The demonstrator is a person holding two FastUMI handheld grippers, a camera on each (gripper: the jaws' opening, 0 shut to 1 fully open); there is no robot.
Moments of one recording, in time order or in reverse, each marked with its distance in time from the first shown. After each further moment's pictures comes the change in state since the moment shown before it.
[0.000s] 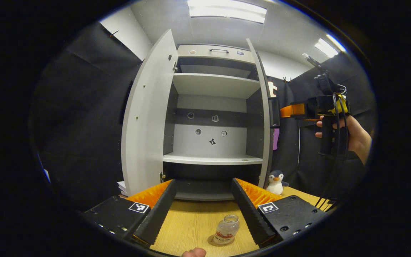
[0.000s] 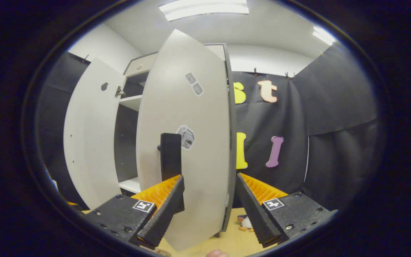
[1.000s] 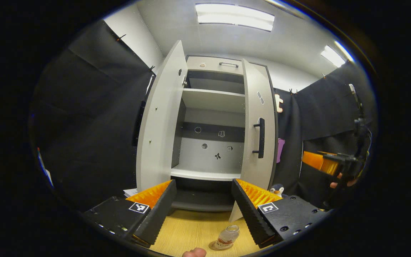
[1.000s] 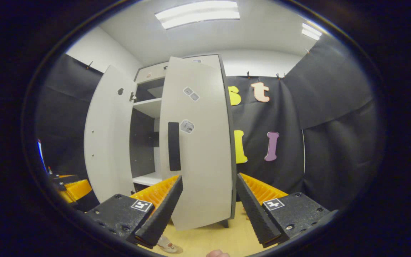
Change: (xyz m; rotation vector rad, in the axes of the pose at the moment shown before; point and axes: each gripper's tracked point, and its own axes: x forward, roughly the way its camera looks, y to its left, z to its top) left arm -0.013 0.021 0.059 -0.049 -0.068 0.041; right arm -0.121 0.001 -0.071 0.047 -0.064 -0.065
